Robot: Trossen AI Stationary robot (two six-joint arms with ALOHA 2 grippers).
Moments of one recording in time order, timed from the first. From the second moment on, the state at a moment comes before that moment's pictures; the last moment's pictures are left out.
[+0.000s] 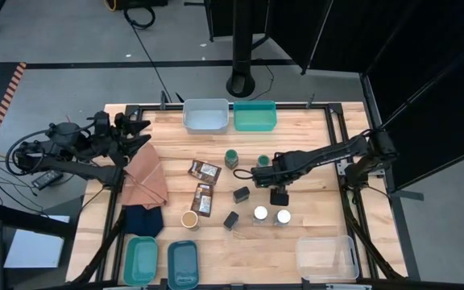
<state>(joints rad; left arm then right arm) -0.14 0.39 0.80 -0.27 -0.45 -0.41 0.12 1.70 1.24 -1.08 0.13 0.27</state>
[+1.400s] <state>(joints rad) -0.14 0.39 0.80 -0.33 -0.45 -0.45 0.50 1.12 1.24 -1.13 -0.02 1.04</state>
